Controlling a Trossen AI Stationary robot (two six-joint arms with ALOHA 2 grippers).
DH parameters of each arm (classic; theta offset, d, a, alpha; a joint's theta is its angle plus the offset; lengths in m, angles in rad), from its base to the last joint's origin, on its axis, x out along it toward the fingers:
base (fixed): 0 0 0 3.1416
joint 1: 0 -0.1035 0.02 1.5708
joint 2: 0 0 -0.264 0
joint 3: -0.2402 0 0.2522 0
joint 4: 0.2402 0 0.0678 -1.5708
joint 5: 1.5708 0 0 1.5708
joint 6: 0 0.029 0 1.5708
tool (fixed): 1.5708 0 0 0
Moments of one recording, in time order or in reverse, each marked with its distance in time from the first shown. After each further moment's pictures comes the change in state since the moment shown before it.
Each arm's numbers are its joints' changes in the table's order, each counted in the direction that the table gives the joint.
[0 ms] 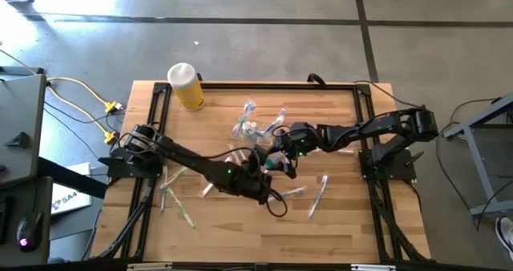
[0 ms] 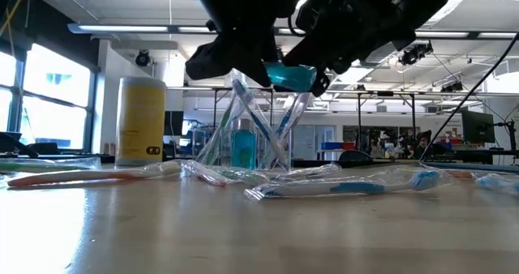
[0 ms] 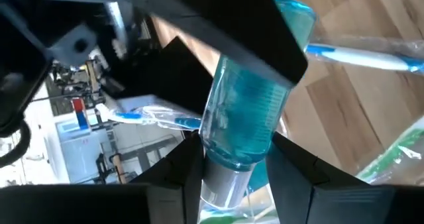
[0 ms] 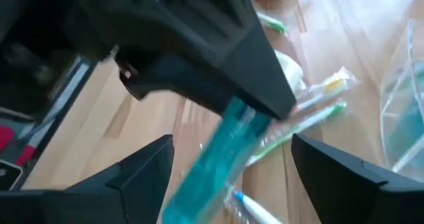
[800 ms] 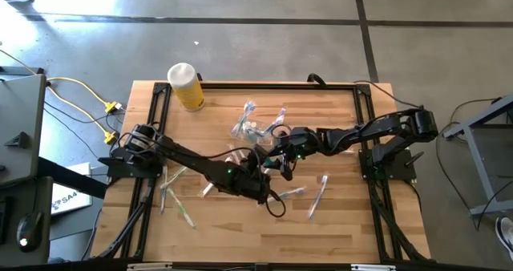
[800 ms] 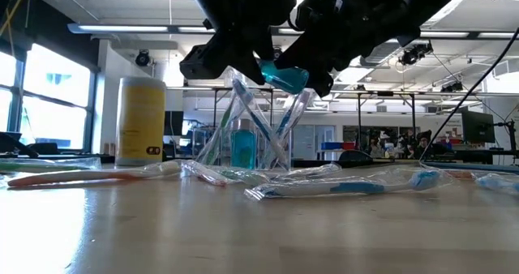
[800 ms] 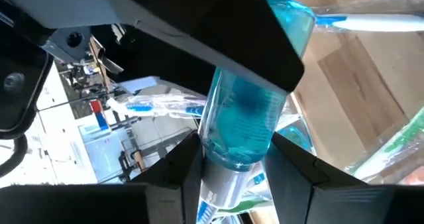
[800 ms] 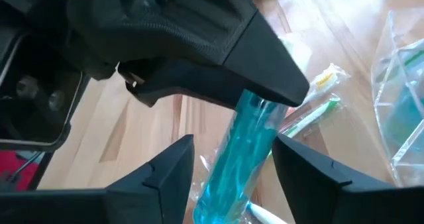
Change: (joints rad) left arm -0.006 -0.001 0.000 0.035 -0.055 0.080; right arm -0.053 0.006 -0.001 -0.022 0.115 0.134
